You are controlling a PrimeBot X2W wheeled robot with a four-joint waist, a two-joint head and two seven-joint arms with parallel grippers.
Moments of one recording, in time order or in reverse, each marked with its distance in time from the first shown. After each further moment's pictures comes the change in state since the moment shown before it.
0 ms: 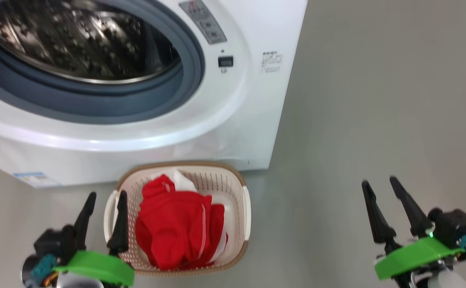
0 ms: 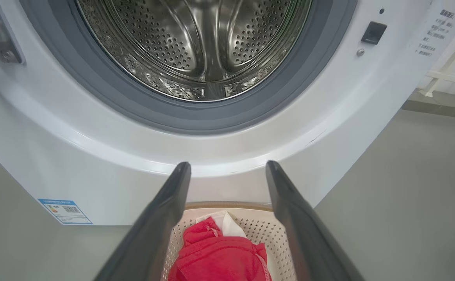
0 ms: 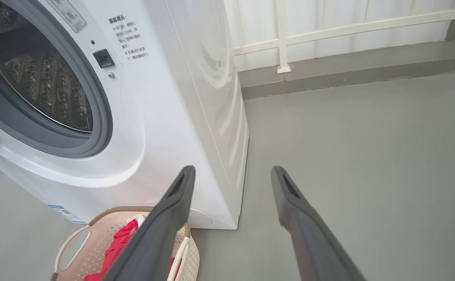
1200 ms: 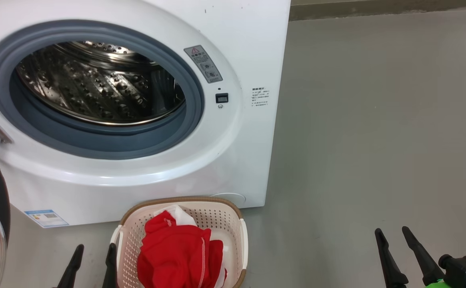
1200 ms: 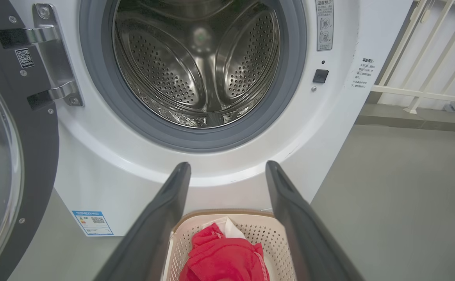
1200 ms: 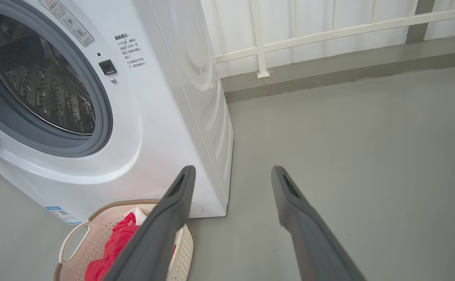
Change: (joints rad) left arm 0.328 0.009 0.056 -0.275 0.034 -0.006 0.000; right arm 0.200 0.010 -0.049 -0.018 0.009 0.000 0.000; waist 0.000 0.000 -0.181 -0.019
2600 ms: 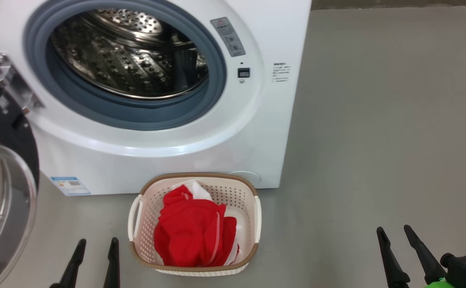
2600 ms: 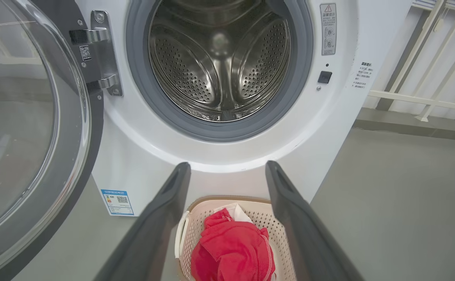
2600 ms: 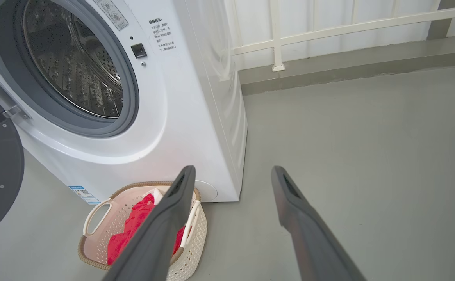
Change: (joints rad) left arm -0.011 -0.015 -0.002 -0.012 0.000 0.000 0.000; right arm -0.004 -0.004 -0.006 0.000 0.000 0.000 0.000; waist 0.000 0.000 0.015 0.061
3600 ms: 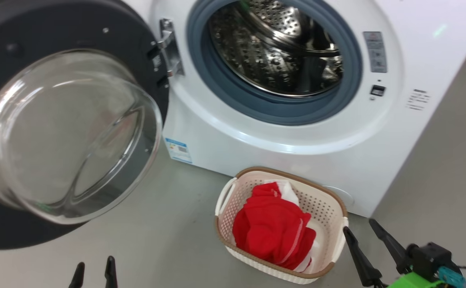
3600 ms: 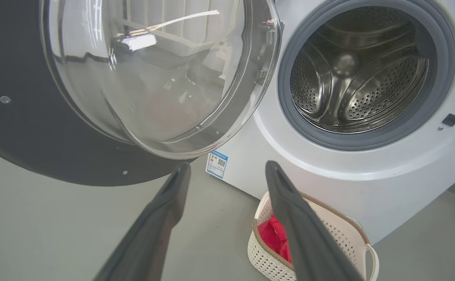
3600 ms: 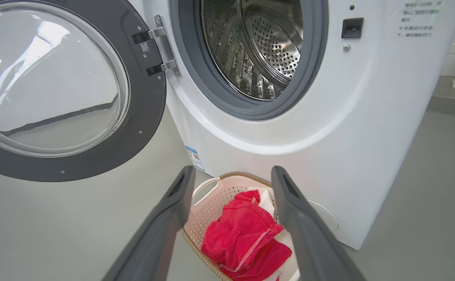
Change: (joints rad) left arm 0.063 -0.003 -0.034 0.007 -0.153 0.085 0.000; right arm -0.081 -0.068 0.190 0.032 0.001 0.000 0.000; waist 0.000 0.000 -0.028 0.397
